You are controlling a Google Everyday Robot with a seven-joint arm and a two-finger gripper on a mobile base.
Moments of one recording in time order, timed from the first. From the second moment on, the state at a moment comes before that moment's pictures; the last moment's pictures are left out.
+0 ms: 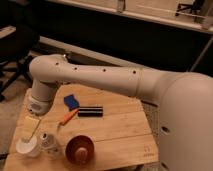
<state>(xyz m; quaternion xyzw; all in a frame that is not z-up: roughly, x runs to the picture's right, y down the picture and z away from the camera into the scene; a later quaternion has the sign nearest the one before) -0.285 0.140 0.560 0.19 -0.50 -0.84 0.10</state>
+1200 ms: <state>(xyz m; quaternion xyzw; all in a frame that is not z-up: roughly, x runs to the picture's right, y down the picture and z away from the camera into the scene) -0.270 0.161 0.588 0.09 -0.40 -0.91 0.08</state>
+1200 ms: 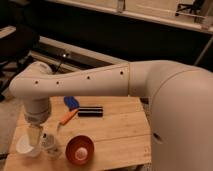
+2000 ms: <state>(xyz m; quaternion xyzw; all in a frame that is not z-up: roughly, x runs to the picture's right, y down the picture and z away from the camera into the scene) -0.269 0.203 0.604 0.06 -0.42 -0.90 0.05</state>
